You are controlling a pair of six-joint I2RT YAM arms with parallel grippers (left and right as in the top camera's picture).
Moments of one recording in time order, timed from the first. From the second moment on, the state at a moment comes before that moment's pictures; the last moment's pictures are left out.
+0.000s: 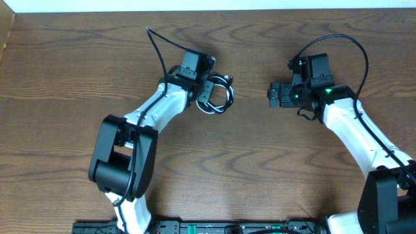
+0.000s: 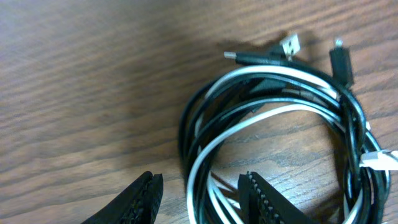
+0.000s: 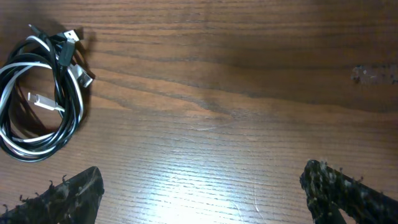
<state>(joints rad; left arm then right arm) -0.36 1.95 1.26 -0.36 0.00 0.03 0.20 1.62 1.09 -0.49 -0.12 0.21</state>
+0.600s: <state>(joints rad) -0.36 2.02 1.26 -0.36 0.05 0.03 0.20 1.62 1.09 -0.49 -0.12 0.21</state>
